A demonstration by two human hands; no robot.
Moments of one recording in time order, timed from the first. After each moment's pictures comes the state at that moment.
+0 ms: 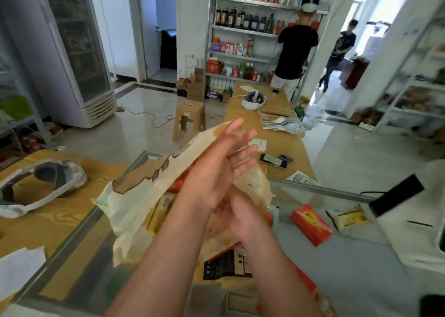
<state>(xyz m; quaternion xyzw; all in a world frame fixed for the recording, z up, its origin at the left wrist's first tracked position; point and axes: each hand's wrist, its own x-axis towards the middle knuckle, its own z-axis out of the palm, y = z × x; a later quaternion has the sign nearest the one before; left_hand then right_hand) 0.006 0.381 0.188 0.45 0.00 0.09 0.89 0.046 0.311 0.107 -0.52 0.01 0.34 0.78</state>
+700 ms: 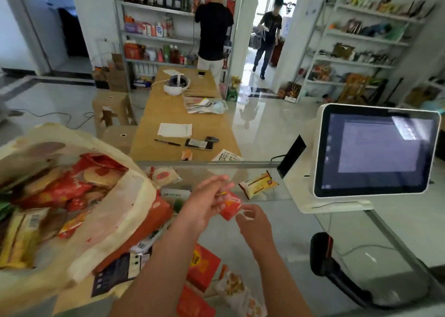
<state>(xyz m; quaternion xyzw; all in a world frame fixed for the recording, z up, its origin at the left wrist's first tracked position) 0.093 0.189 0.083 0.56 0.17 -0.12 0.80 0.086 0.055 0.014 -0.83 0.12 0.02 0.54</state>
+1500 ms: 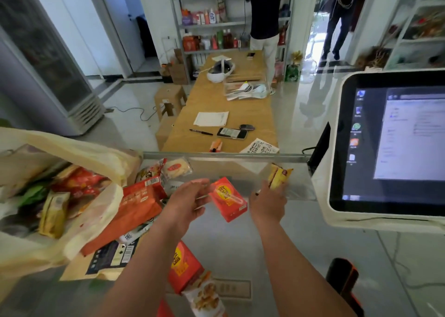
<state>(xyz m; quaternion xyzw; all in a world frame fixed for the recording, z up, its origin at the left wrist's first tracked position) 0.117 0.155 0.057 0.61 0.32 0.01 0.72 0.212 0.012 -0.036 -0.95 0.07 0.04 0.30</state>
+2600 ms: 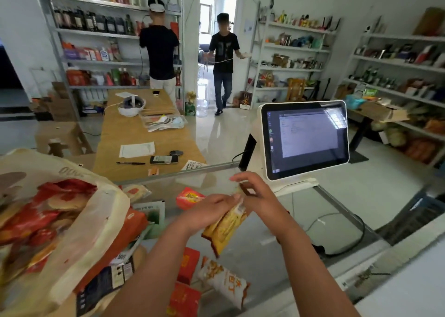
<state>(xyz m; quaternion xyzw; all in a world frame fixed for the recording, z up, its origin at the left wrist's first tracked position) 0.047 0.152 0.106 0.79 -0.16 -0.23 0.54 0.018 -0.005 0.123 -0.80 -0.12 -0.05 0.58</state>
